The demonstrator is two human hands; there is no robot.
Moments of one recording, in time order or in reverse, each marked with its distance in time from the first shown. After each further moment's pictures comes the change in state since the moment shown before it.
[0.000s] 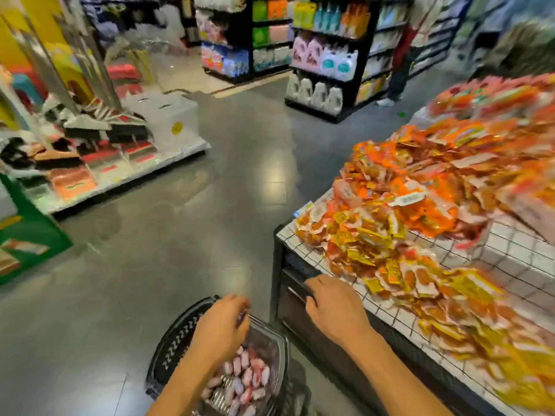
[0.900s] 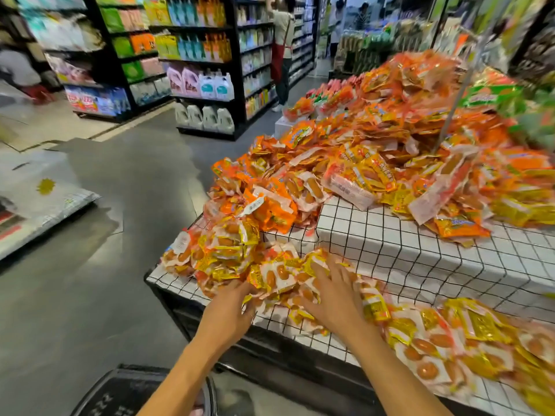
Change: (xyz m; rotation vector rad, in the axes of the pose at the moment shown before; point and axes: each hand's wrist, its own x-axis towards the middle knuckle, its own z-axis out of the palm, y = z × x) left_hand 0.085 0.255 0.097 -0.051 -0.097 0.443; right_hand -0.137 0.241 -0.016 0.170 0.146 0.591
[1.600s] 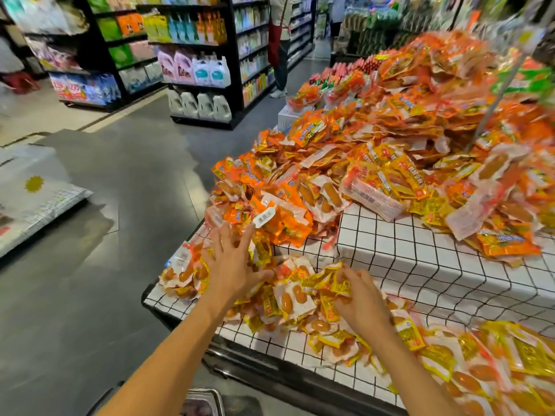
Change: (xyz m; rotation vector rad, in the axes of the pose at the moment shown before) left_hand 0.142 -0.042 -0.019 0.197 0.000 -0.195; right_hand 0.065 0.019 0.017 0.291 0.038 0.168
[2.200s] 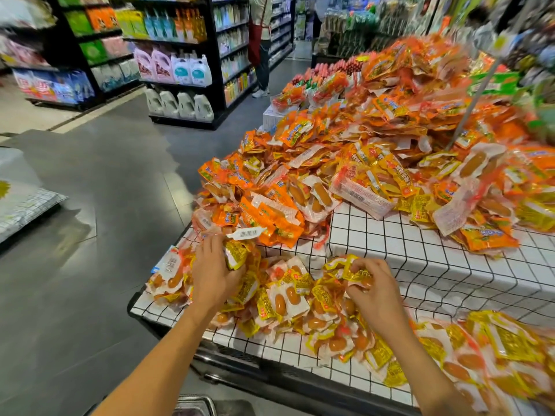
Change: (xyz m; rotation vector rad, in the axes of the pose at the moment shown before) left_hand 0.008 -0.029 0.012 -0.256 0.297 0.100; right_hand -0.014 -0.004 -0.037 0.371 0.272 -0.028
